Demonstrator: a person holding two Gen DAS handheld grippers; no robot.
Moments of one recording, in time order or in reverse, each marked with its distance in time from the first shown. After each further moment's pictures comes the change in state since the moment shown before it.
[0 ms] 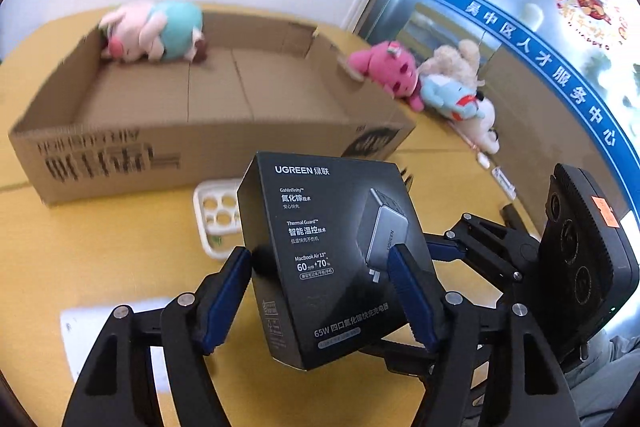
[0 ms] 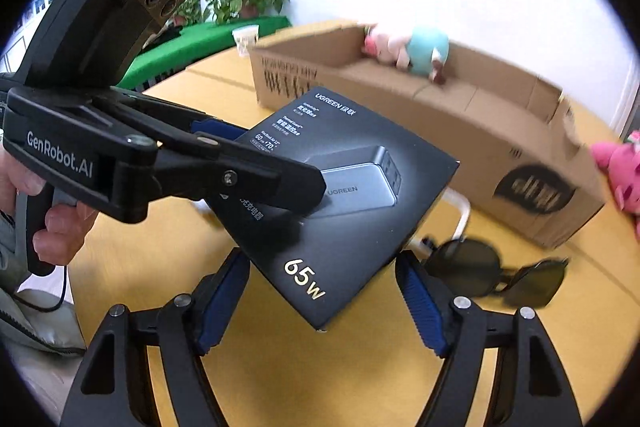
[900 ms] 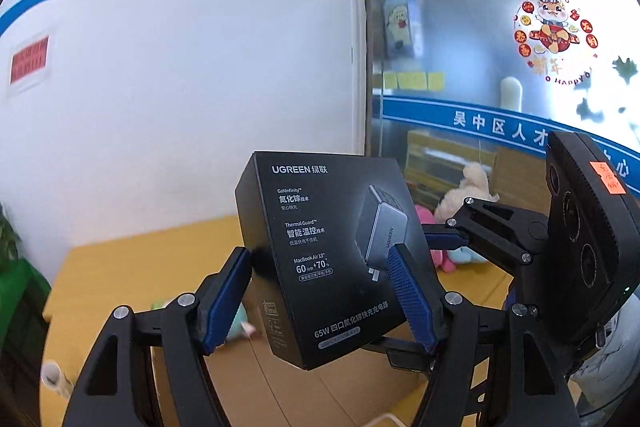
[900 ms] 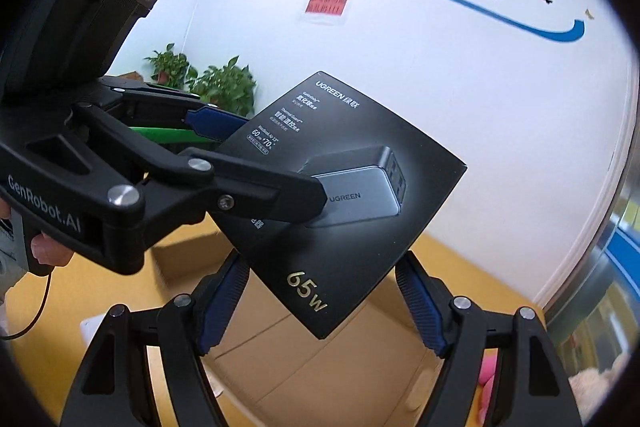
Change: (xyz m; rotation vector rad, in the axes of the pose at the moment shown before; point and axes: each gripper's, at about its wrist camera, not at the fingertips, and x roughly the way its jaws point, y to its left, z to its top) left arm -0.107 -0.062 0.238 0.363 -0.468 0.182; right arm -0.085 -0.077 0.222 -0.270 -0.376 -0.225
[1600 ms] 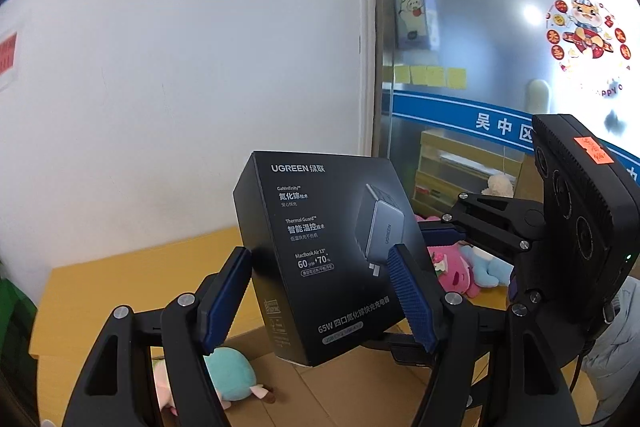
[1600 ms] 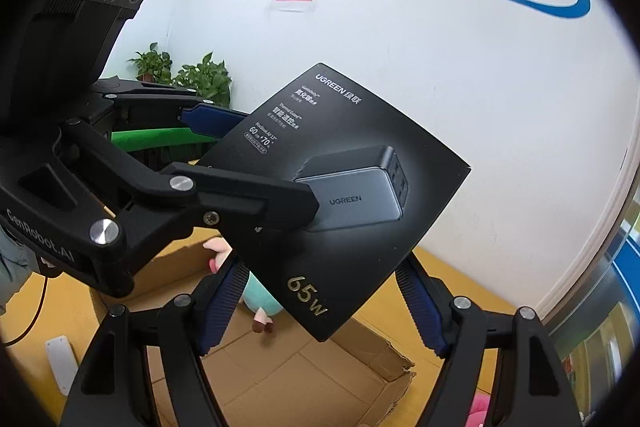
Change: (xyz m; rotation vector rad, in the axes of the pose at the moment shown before) left arm 0.127 0.048 0.045 -0.015 0.061 -0.041; right arm 0.093 -0.104 0.020 0.056 0.092 0.047
